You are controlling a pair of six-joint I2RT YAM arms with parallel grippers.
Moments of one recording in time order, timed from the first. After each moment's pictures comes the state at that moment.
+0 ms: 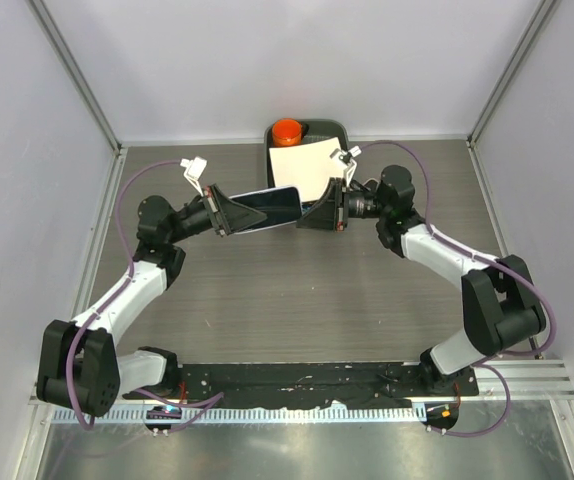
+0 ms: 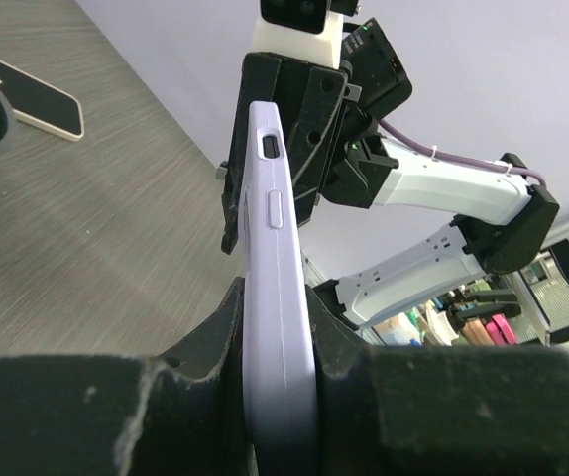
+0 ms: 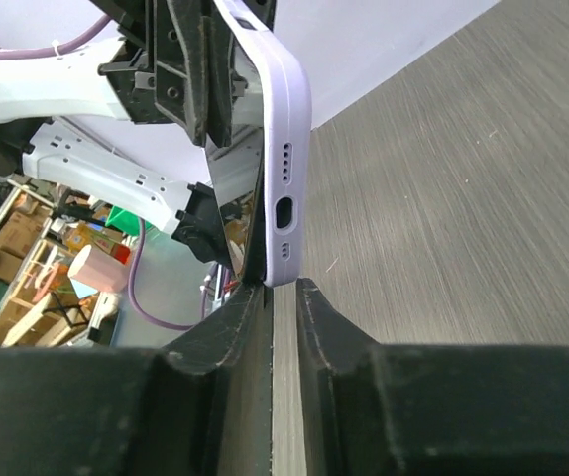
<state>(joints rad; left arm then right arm) -0.25 1.21 0.70 0.72 0.95 -1.05 0.39 1.53 0.93 0.66 -1.14 0.71</state>
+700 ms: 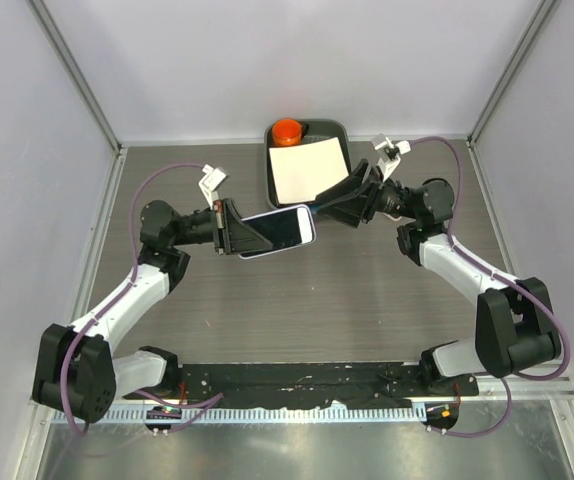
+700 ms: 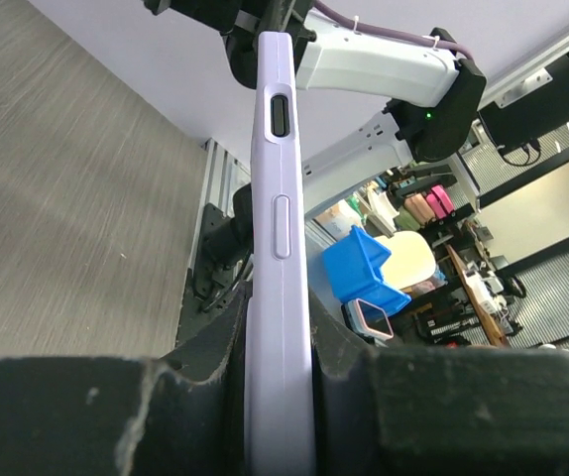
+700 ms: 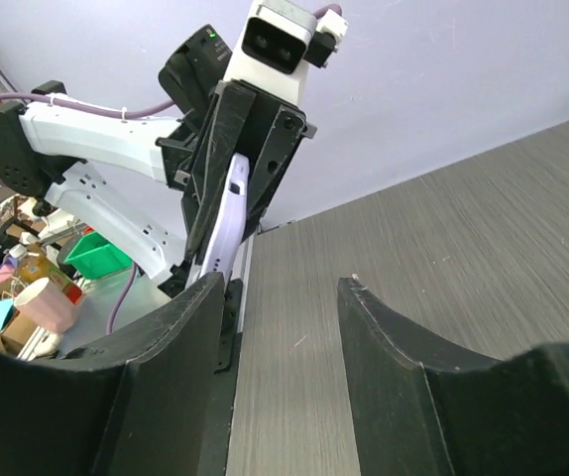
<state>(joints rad) -0.30 1.18 0.70 0.79 1.21 -1.13 0.29 1.39 0.84 1.11 -1.12 0.90</state>
